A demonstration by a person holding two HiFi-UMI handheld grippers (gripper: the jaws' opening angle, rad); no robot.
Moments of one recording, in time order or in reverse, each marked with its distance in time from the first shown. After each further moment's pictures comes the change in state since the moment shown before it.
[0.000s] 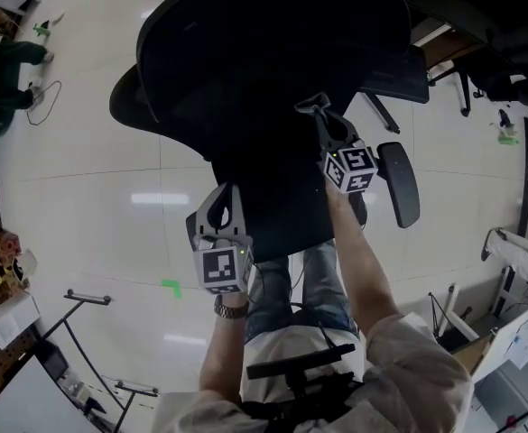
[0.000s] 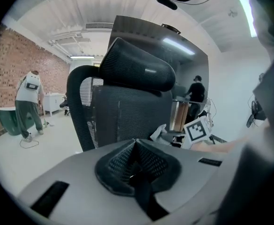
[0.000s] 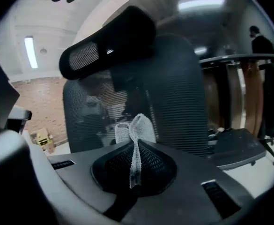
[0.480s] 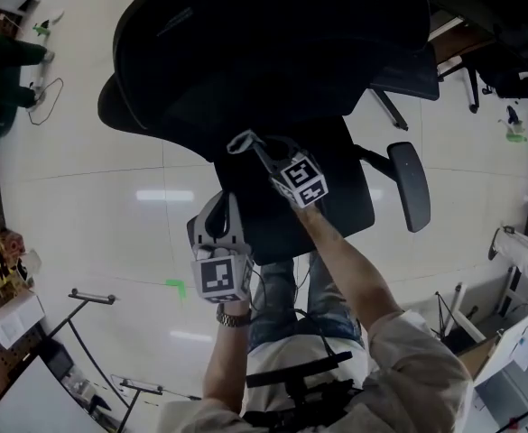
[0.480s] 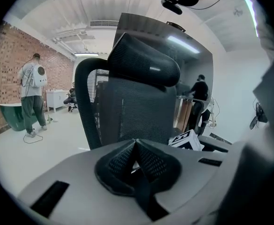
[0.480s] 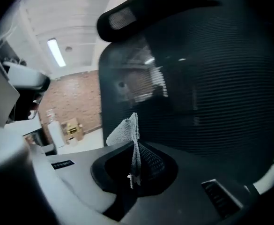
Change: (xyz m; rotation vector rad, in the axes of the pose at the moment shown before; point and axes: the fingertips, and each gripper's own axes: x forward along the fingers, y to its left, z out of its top) left arm 0.001 0.015 -0.027 -0.020 0.031 0.038; right arm 0.057 0.152 -0.088 -0.074 0.132 0.364
